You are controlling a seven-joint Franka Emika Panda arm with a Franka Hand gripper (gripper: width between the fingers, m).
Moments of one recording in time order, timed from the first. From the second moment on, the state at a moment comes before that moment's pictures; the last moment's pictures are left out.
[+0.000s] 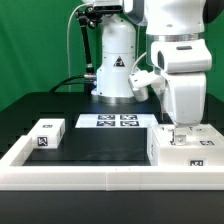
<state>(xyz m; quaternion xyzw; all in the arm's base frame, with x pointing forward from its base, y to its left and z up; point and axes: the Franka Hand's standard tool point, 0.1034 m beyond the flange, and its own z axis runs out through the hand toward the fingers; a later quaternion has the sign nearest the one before) 0.575 0.061 0.059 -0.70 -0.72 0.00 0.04</state>
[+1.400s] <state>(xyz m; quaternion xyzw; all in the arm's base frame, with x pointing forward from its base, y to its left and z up) 0.520 0.057 0.085 -0.89 -0.45 -0.08 0.00</state>
